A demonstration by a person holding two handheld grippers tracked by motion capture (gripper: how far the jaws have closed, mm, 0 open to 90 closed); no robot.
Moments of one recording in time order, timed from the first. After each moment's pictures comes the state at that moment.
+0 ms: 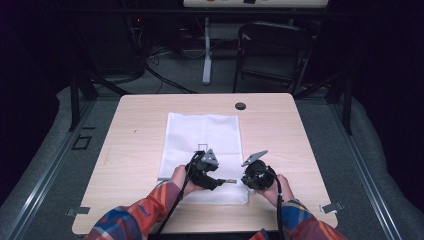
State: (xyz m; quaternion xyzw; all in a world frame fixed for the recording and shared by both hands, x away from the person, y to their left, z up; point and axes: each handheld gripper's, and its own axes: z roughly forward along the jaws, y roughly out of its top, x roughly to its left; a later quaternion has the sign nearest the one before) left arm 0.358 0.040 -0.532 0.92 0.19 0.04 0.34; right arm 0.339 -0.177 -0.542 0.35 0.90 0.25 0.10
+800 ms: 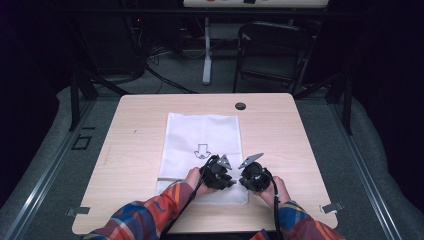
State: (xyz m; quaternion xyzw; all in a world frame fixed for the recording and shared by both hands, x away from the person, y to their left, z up) left arm 0.368 0.005 -0.565 0.93 0.17 0.00 0.32; right arm 0.340 -0.170 -0.555 0.35 0.90 0.24 0.10
